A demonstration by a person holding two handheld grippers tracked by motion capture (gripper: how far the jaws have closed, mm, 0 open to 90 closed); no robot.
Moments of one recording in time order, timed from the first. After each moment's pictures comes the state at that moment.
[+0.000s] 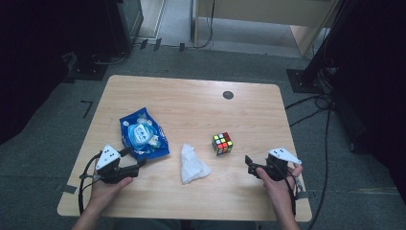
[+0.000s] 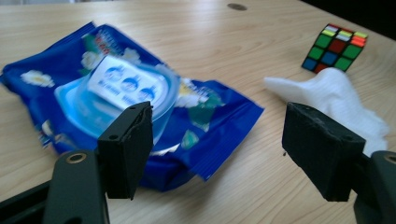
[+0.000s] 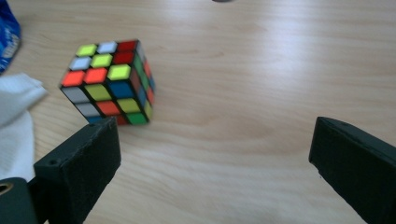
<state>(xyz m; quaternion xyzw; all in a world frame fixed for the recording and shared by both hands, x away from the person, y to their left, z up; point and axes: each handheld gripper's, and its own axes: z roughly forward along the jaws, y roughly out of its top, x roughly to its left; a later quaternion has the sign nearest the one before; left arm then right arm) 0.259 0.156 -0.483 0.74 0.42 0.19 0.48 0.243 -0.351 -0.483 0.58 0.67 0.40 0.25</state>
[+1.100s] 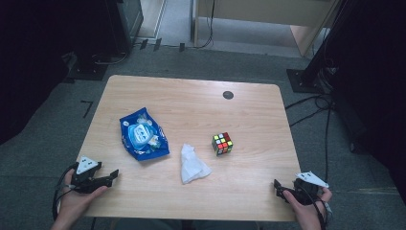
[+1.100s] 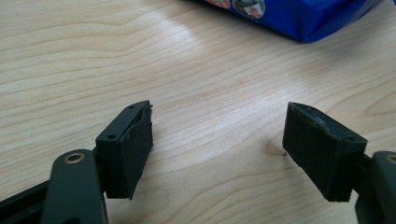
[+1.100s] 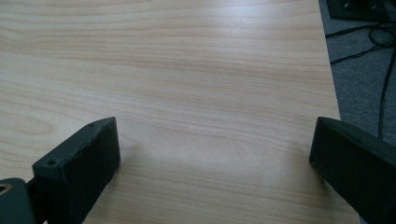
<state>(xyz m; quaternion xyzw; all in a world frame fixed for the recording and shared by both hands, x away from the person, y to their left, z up) 0.245 0.227 -0.515 0.77 0.50 0.20 0.34 0.185 -0.433 -0.526 0.63 0.67 0.29 0.25</state>
